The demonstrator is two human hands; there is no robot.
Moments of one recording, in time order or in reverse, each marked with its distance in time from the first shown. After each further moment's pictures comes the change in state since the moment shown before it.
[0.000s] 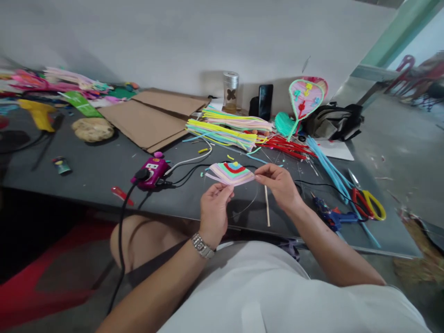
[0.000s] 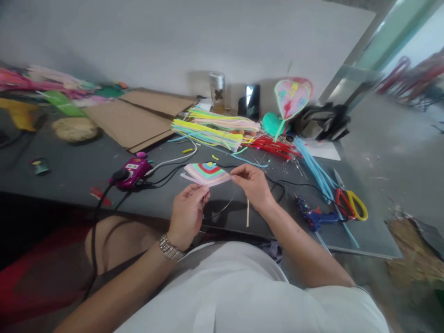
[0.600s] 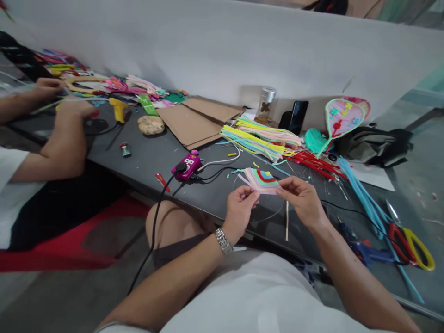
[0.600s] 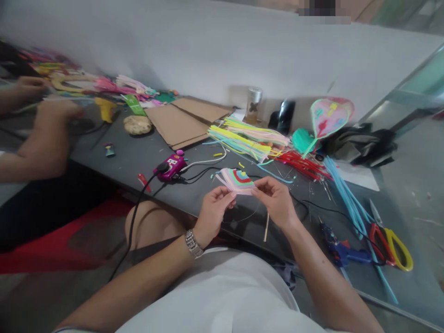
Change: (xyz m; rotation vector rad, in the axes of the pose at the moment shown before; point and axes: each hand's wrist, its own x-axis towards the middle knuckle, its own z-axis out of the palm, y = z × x) left_hand 0.002 0.004 -0.002 0.109 -0.073 0.062; right_hand 0.001 -0.004 -0.004 -0.101 -0.154 -0.079
